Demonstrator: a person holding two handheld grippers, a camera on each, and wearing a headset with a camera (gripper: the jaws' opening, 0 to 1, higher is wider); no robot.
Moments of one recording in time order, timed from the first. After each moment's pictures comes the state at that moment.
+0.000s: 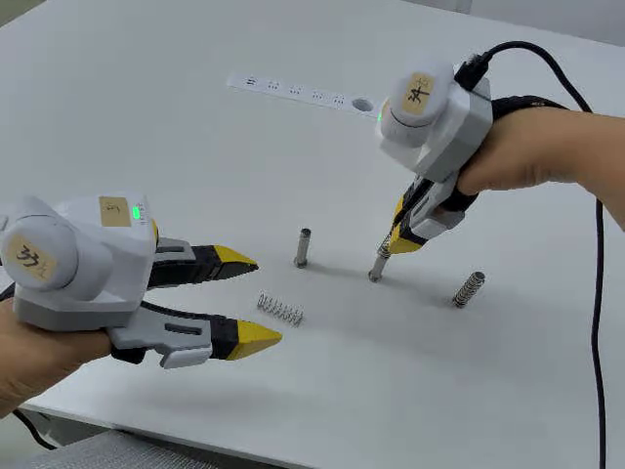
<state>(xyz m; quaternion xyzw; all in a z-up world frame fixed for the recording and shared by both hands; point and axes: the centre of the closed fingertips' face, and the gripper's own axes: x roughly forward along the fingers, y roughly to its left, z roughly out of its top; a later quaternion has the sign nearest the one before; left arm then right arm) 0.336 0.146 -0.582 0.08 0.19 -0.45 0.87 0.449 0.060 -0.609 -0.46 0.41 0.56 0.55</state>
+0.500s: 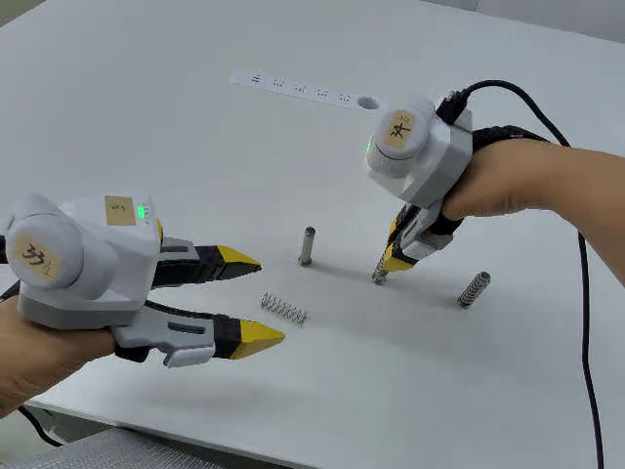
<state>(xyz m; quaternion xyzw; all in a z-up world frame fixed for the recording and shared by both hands) 0.336 0.148 -0.584 0.08 0.20 -0.45 0.87 0.438 0.062 -0.635 -0.47 0.42 0.55 0.55</state>
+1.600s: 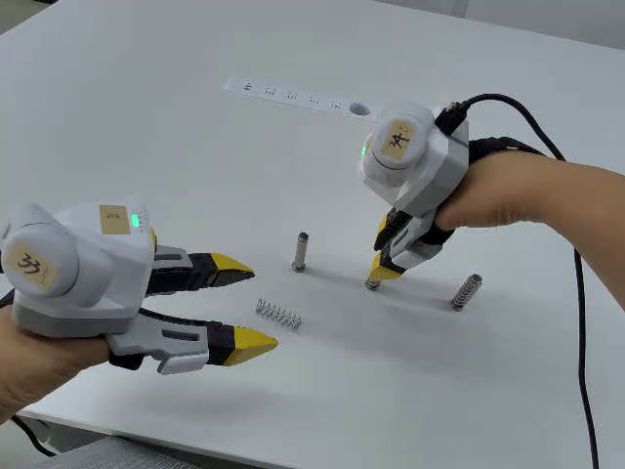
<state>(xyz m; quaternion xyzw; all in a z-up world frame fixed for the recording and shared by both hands) 0.335 0.148 -0.584 0.08 0.20 -0.45 0.87 0.434 0.071 -0.615 -0.45 0.38 0.56 0.58</state>
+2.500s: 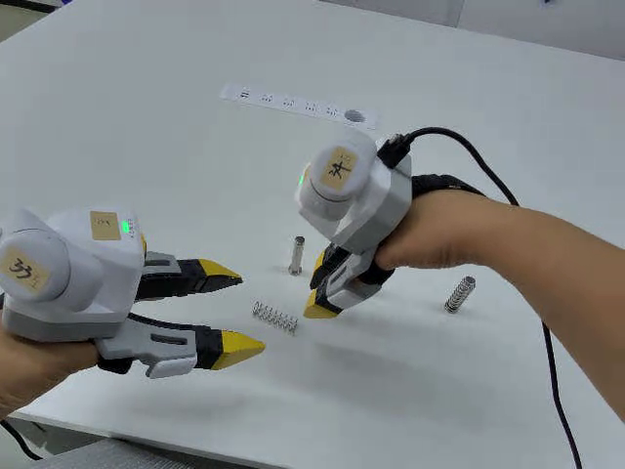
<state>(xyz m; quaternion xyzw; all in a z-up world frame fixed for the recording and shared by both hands) 0.332 0.156 -0.589 0.09 0.21 -0.44 0.87 0.370 0.130 -0.632 -0.40 0.38 0.62 0.56</state>
